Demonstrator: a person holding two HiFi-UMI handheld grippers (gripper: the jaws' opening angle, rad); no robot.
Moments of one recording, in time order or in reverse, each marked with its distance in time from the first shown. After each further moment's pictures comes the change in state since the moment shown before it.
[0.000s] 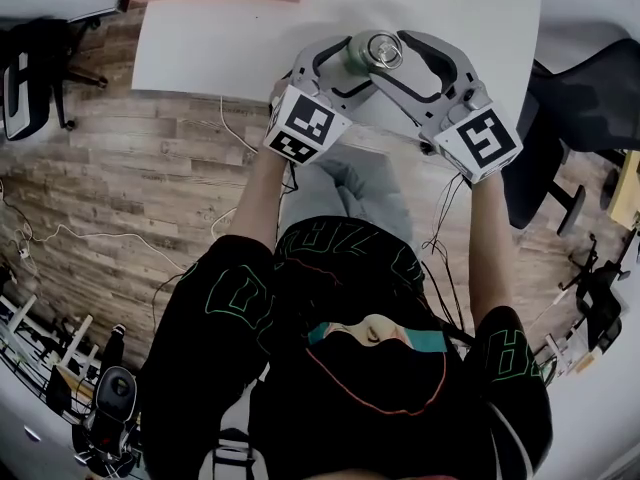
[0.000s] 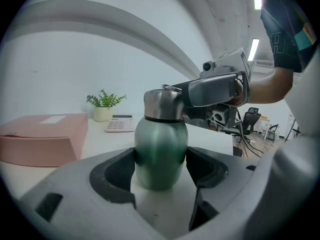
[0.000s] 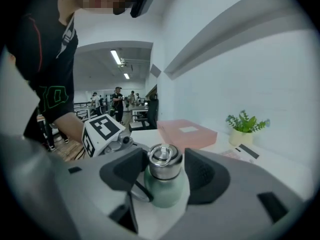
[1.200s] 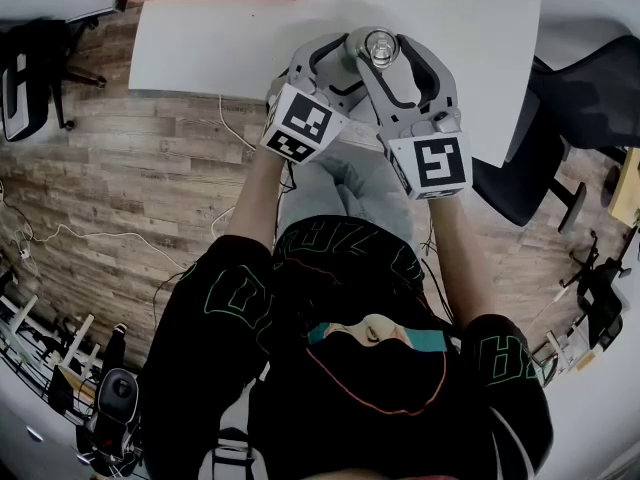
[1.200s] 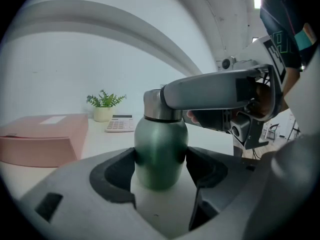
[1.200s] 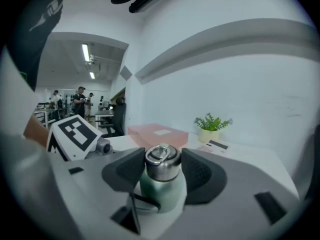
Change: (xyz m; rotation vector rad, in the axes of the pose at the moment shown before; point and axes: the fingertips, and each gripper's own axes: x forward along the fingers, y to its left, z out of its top) left arm 0.000 0.001 -0.003 0.004 0.002 0.004; right arm 0.002 -0.005 -0.004 0.100 -0.064 -0.436
